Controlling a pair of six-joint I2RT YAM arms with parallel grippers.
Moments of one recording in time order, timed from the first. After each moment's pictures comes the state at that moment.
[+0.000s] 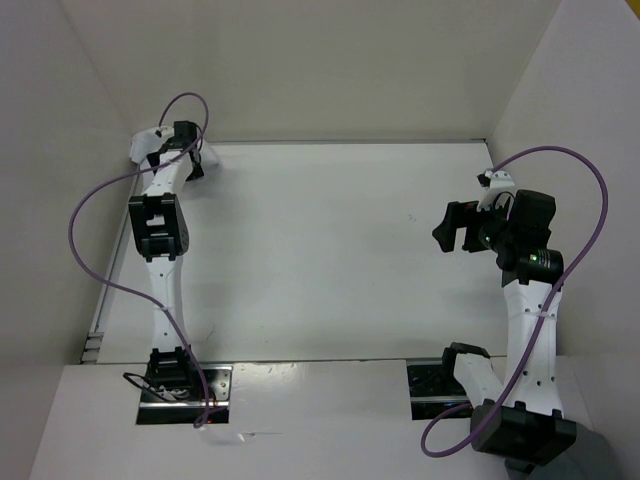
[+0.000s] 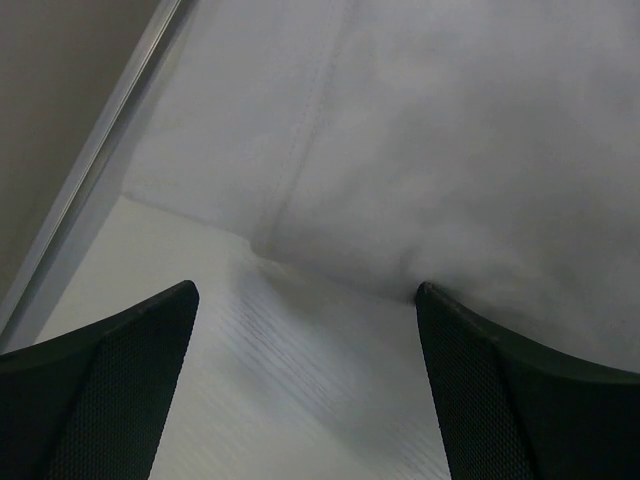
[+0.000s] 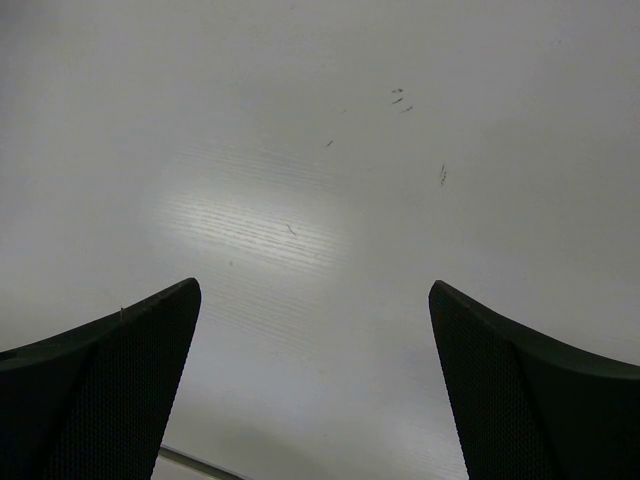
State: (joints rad) left arm 0.11 2.56 2.30 -0.69 -0.60 -0.32; right arm -0.24 0.90 1.06 -0.78 -0.49 -0.15
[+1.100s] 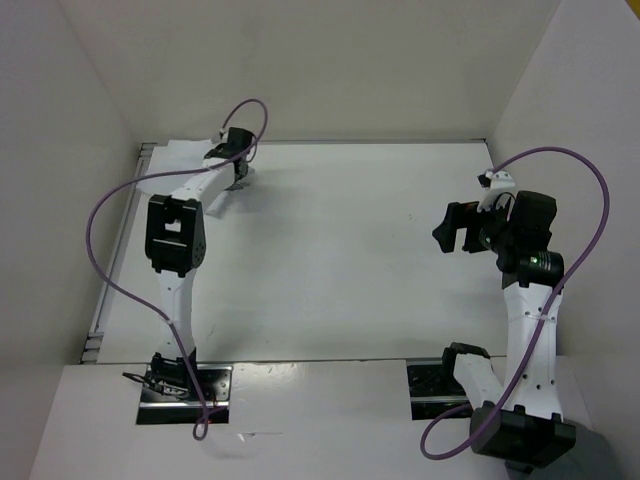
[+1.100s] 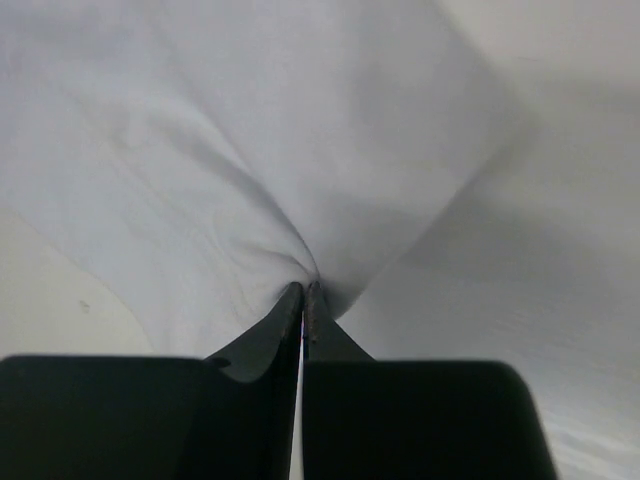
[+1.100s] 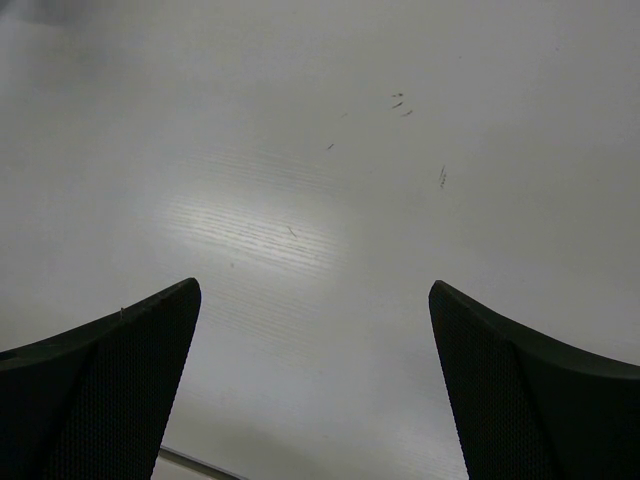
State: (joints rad) left arm -0.13 2.28 1.89 -0.57 -0.43 -0.28; right arm -0.24 0.89 1.06 -0.78 -0.49 -0.15
